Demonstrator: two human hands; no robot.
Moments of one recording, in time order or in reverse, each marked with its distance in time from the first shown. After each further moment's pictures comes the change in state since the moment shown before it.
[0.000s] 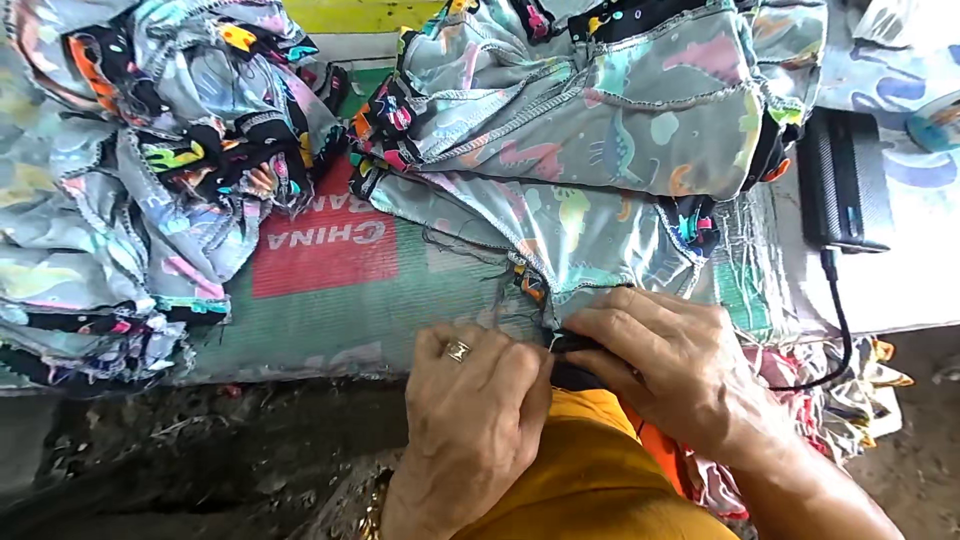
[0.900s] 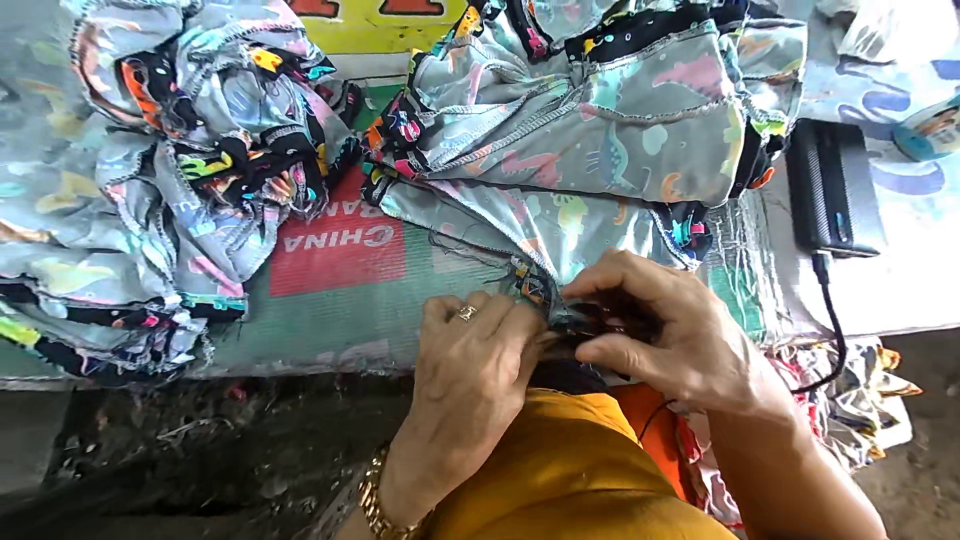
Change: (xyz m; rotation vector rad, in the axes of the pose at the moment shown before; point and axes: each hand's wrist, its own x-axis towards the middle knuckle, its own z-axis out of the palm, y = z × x) left_hand 0.019 -0.012 0.002 0.046 -0.106 0.035; right_hand 0.020 0.018 -0.008 0.608 -0.052 0.110
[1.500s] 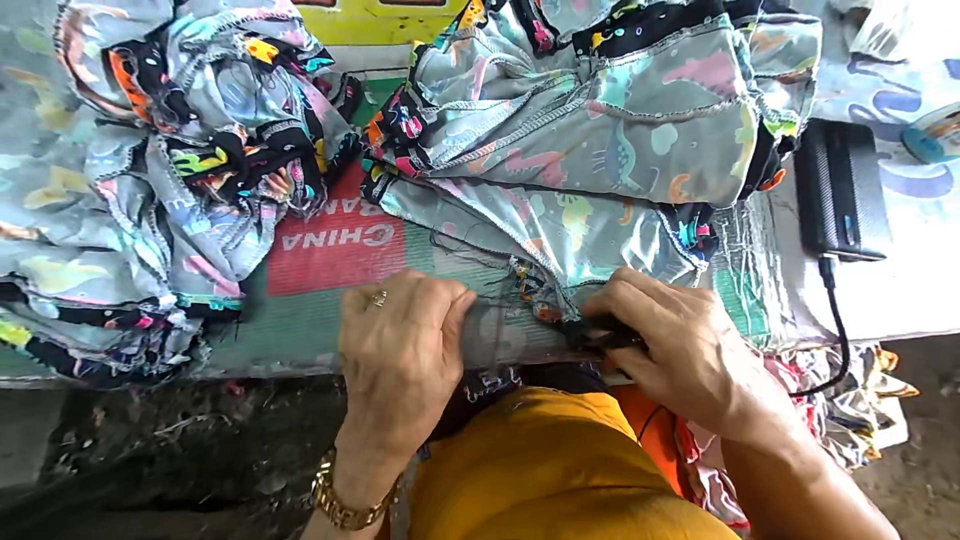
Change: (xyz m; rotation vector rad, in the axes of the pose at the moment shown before) left_hand -0.001 -0.033 -0.019 0.201 0.172 -0.053; right_hand -0.011 -0.002 0.005 -0.568 0.024 -0.046
